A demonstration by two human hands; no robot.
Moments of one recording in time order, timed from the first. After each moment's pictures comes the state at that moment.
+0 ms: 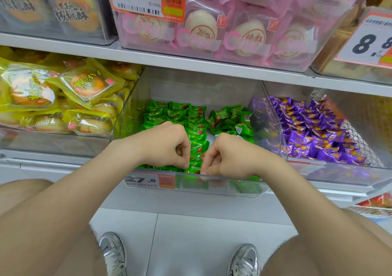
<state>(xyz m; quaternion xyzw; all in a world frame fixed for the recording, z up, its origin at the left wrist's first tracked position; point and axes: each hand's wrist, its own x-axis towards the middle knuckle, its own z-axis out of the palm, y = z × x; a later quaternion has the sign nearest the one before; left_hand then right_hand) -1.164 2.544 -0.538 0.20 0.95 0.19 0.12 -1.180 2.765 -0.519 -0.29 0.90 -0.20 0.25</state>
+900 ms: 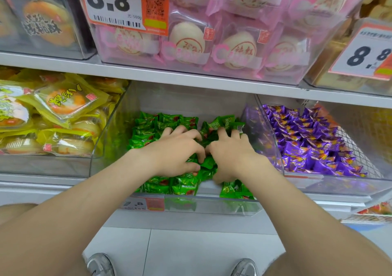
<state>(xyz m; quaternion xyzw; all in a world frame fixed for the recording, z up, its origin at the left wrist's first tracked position) -1.201 2.579 -0.548 0.24 0.97 0.06 0.09 -1.218 2.751 -0.524 -0.21 0.95 0.19 0.15</state>
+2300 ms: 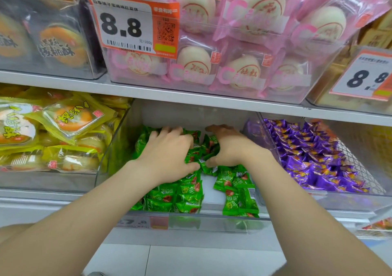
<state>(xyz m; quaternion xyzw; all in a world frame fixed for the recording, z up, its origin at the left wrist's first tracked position) -1.198 2.572 -0.526 0.08 0.99 0.05 -0.04 -1.286 2.754 -0.523 -0.19 0.97 -0.04 0.14</state>
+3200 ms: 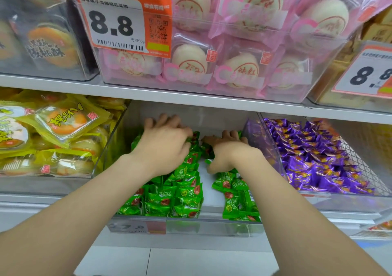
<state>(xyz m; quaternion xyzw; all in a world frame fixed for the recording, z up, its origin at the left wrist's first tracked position) -1.221 2.559 -0.534 0.10 0.99 0.00 -0.11 -1.287 2.746 -0.537 -0.16 0.97 0.08 0.19</state>
